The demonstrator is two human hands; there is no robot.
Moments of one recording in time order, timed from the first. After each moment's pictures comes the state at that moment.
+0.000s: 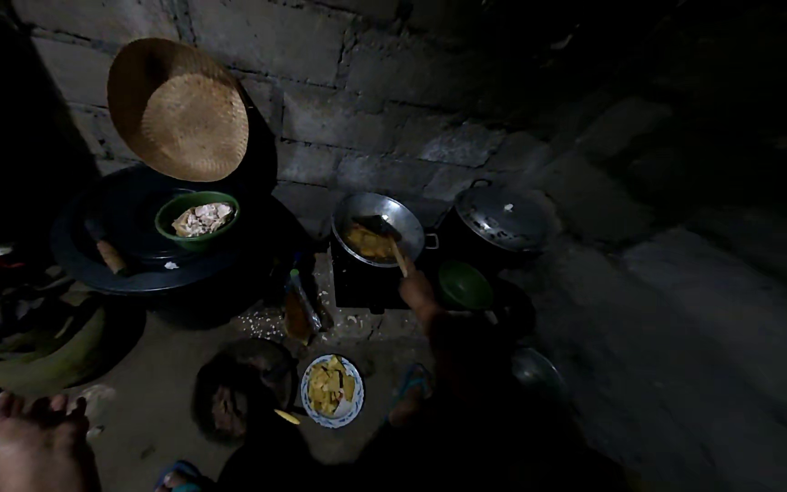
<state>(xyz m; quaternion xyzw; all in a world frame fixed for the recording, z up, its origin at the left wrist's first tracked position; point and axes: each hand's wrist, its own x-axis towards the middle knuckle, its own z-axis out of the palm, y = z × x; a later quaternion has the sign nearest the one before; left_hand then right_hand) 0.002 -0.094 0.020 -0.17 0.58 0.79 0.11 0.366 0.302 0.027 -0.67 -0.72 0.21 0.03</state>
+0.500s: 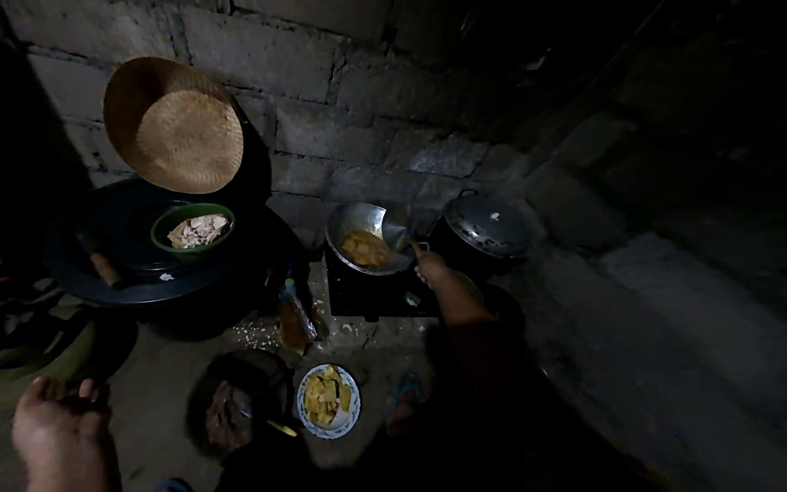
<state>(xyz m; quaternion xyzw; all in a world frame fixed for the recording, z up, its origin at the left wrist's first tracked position) 0.002 -0.063 0.022 -0.17 0.54 0.81 0.15 0.384 0.358 0.073 -0.70 -0.59 0.37 0.16</state>
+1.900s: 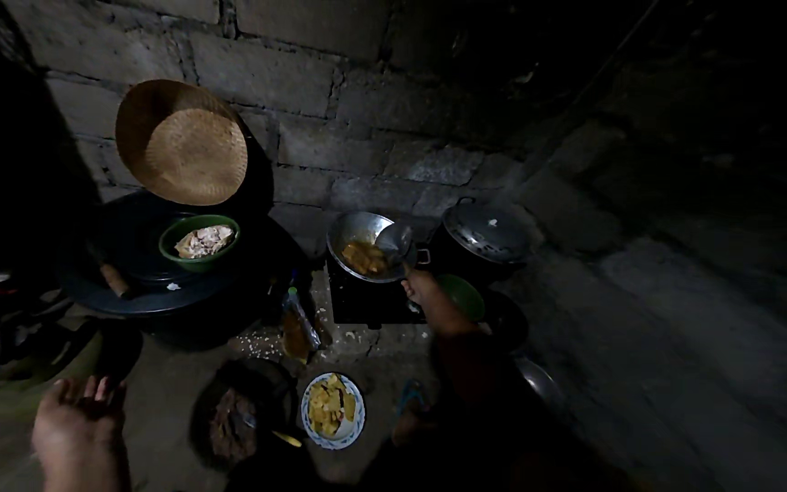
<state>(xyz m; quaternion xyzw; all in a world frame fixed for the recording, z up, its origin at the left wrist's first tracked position) -0.002 -0.063 0.018 -0.16 0.50 0.83 0.19 0.365 0.331 0.057 -0.69 -0.44 0.50 0.28</state>
